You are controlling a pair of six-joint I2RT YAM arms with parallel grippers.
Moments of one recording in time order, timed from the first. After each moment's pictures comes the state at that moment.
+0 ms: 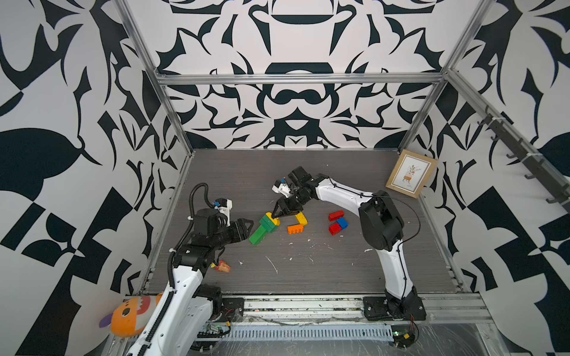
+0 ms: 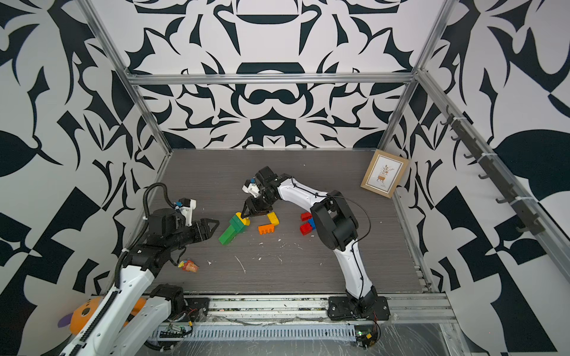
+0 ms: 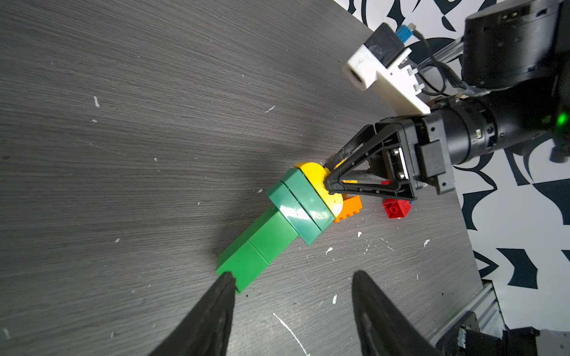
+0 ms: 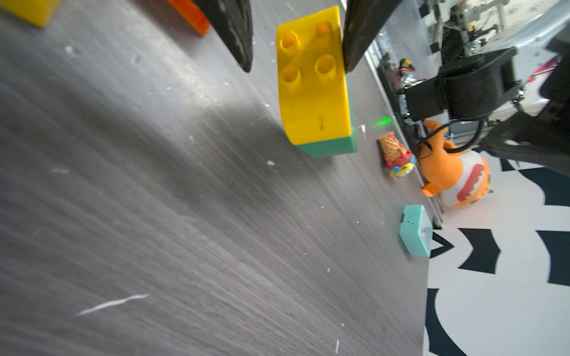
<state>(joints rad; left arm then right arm) -0.17 0.72 0.54 -0.49 0.40 -0.44 0.66 2.17 1.70 -0.66 -0.71 0.32</state>
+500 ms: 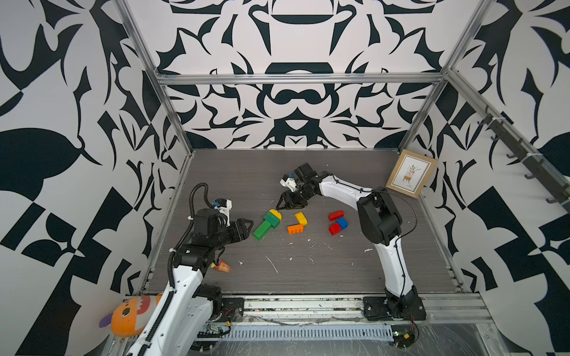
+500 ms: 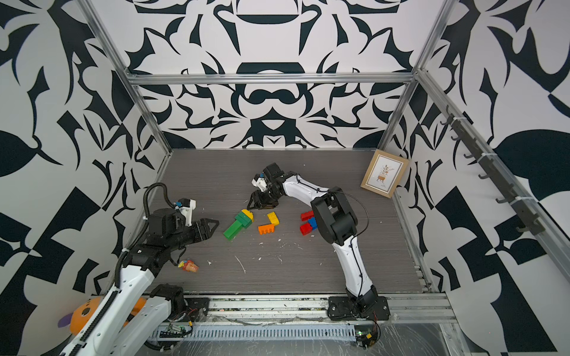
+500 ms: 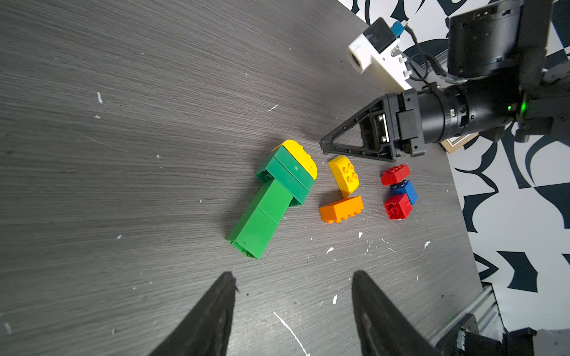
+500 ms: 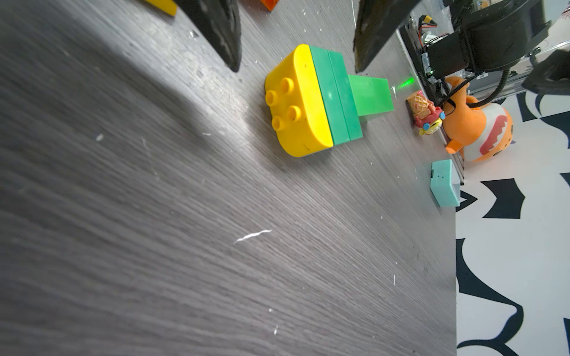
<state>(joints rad) -0.17 0.72 0.54 -0.49 0.40 -0.46 0.61 2.20 1.70 -0.60 -0.63 0.34</state>
